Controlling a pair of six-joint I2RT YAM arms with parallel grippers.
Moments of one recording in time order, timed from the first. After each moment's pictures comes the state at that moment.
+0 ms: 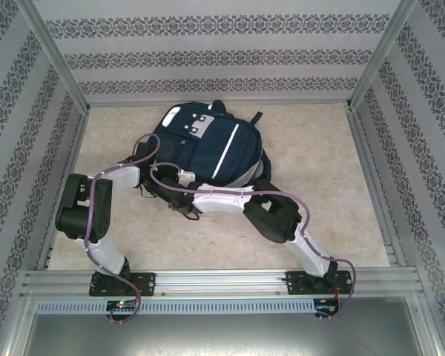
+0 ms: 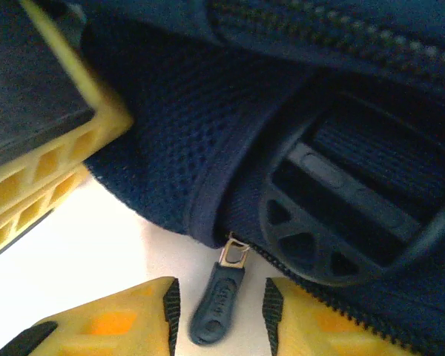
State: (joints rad) left arm -0.13 1.73 0.92 -0.35 0.33 -0.89; right arm 1.08 2.25 1.66 -0.52 0.33 1.12
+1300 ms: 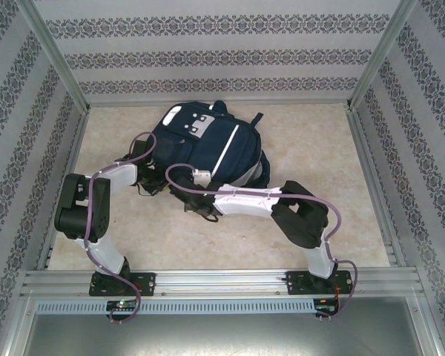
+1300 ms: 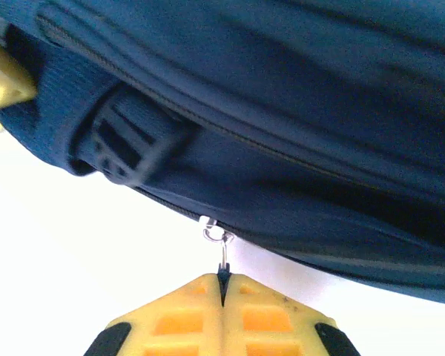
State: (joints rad) left arm -0.09 1.73 0.95 -0.39 0.33 -0.89; right arm 1.06 1.97 1.37 -0.52 0.36 1.00
